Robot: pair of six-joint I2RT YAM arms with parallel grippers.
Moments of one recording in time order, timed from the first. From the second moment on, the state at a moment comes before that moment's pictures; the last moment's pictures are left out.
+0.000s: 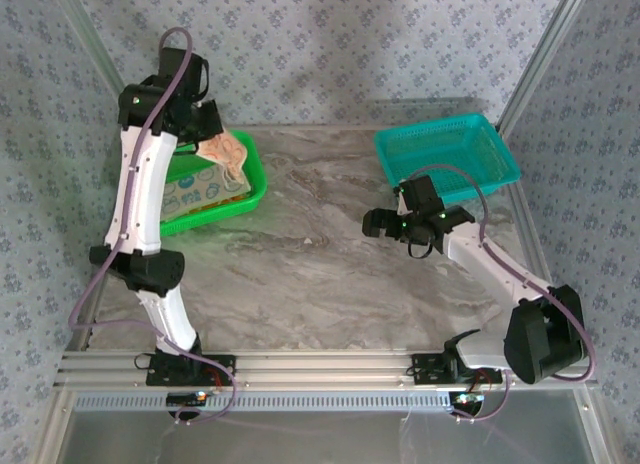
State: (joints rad) left arm -0.23 1.88 2.48 -1.50 -0.18 -0.44; right arm 0.40 1.31 0.96 -0.61 -0.13 0.46
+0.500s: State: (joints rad) left arm -0.21 2.17 2.66 -1.49 -0.06 -0.49; right arm 0.36 1.34 0.97 -0.65 -0.14 0.45
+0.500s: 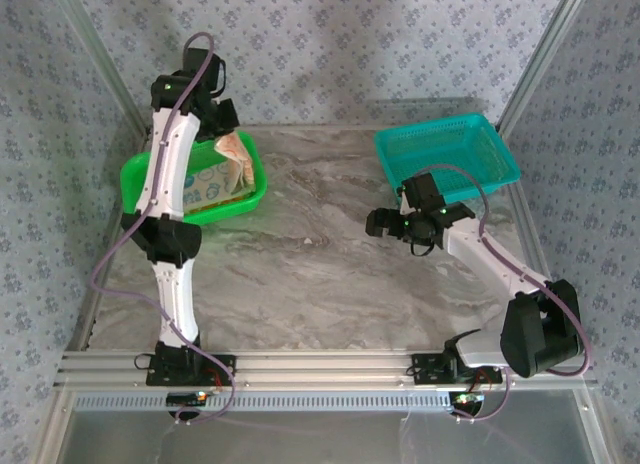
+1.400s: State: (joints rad) left arm -0.19 2.21 2.65 -1.41 0.07 -0.52; right arm 0.33 1.35 0.96 -0.65 -0.17 0.45
